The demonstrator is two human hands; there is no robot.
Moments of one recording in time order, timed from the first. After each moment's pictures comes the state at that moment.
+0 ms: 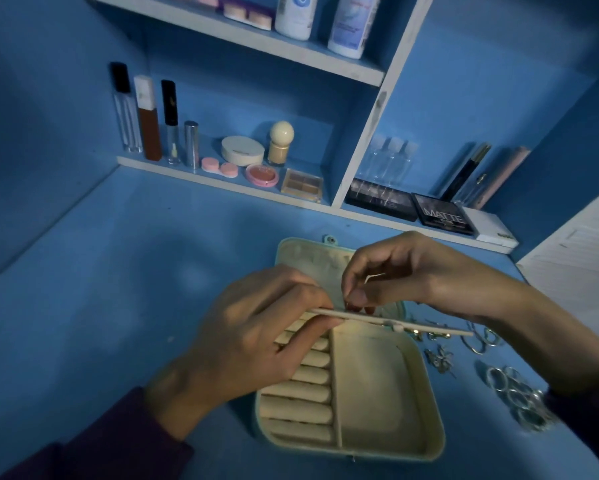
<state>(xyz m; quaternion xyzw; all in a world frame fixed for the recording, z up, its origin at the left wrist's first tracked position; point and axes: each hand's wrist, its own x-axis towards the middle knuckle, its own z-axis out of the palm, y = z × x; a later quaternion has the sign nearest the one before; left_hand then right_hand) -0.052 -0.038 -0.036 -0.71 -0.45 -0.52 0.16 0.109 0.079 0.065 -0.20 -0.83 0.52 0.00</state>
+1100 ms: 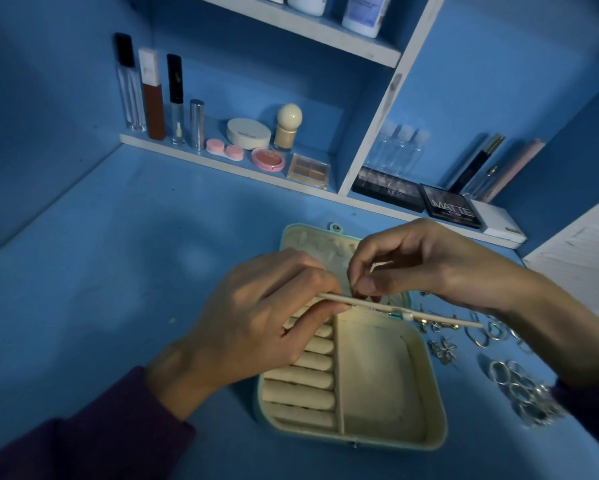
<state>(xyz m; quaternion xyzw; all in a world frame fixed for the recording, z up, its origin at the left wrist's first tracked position) -0.052 -0.037 -0.035 -0.72 -0.44 -0.51 0.17 0.109 0.081 0.063 -0.18 -0.84 0.52 -0.01</state>
